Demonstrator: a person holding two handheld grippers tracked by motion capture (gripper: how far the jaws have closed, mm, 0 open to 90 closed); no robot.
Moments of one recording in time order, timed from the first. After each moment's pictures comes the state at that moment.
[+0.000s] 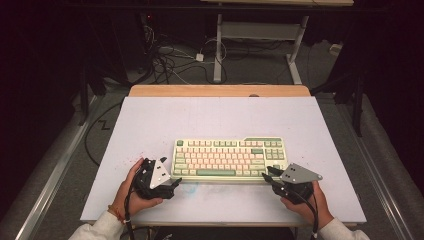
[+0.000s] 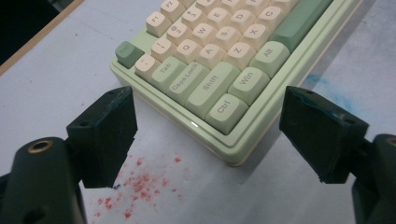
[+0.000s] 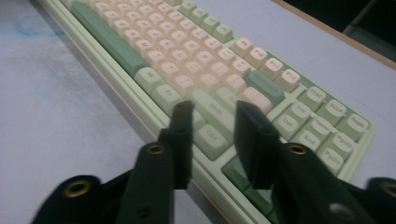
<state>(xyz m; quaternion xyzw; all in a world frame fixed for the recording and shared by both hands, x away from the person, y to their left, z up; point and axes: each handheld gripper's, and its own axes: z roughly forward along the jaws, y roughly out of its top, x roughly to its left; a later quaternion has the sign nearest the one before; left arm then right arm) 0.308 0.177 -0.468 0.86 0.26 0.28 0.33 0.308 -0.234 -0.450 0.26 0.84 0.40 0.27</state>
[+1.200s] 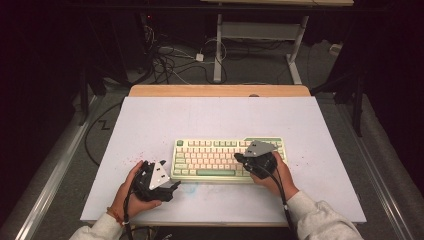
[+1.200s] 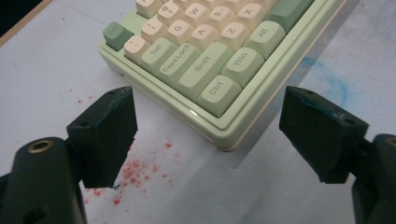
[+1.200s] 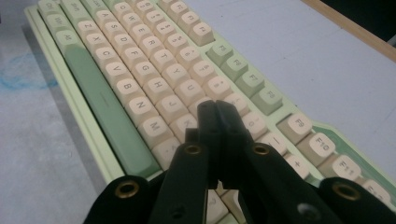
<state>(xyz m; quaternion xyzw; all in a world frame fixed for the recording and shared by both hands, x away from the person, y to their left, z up) 0.307 0.179 -0.473 0.87 0.27 0.26 0.32 0.375 -0.154 -0.446 0.24 0.87 0.38 0.22</state>
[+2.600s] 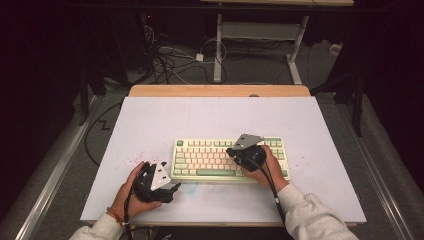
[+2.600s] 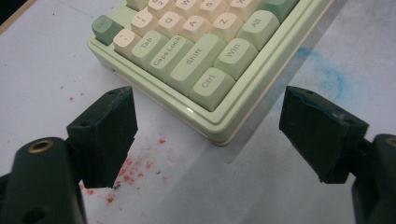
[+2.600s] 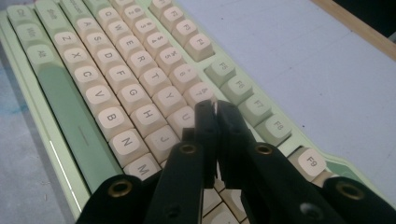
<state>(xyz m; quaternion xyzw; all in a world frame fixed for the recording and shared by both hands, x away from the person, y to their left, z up) 0.307 0.176 -0.476 0.88 0.26 0.26 0.31 0.393 -0.132 -0.443 0.24 0.87 0.36 0.23</state>
